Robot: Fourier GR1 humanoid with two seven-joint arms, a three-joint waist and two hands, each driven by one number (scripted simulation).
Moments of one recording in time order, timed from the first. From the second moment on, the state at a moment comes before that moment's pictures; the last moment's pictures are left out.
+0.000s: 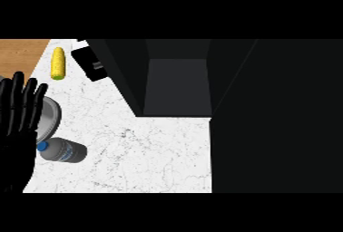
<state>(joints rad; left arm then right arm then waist) 0.01 0.11 0.02 -2.10 0.01 0.01 0.01 0.01 -0.13 -0.01 -2.10 0.00 -0.03 -0.01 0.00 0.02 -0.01</state>
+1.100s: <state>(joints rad) 0.39 0.23 0.48 -2.28 0.69 -0.28 0.18 0.25 -0.10 0.27 -2.43 -0.02 0.08 0.18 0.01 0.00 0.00</state>
